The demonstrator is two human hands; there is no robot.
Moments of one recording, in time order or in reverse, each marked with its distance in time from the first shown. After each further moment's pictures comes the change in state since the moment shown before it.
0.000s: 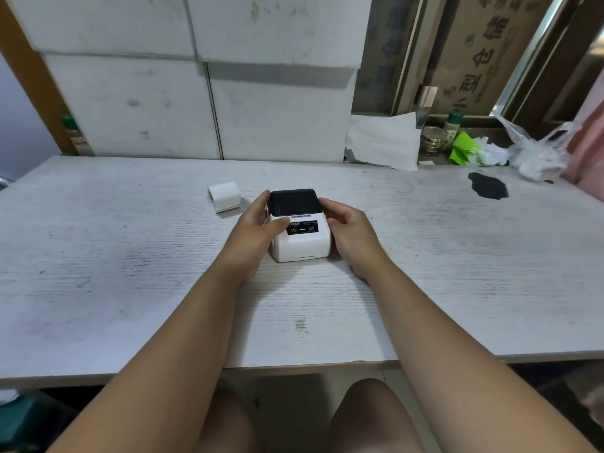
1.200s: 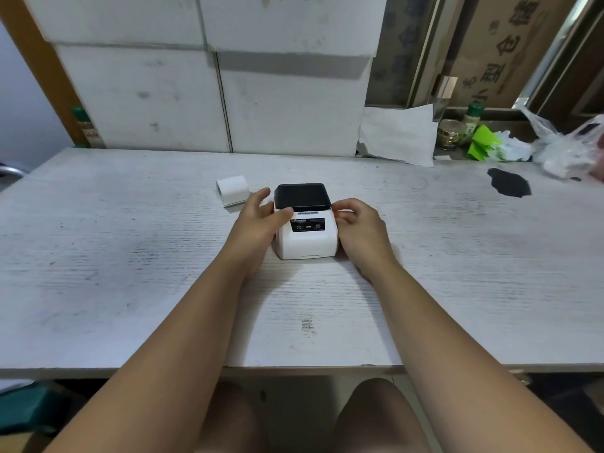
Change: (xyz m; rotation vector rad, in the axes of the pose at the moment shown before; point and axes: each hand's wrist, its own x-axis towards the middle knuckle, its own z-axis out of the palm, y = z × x) left_hand 0.001 0.003 -0.003 -0.073 0.137 -0.114; right_hand 0.004 0.005 0.004 -0.145 0.170 0.032
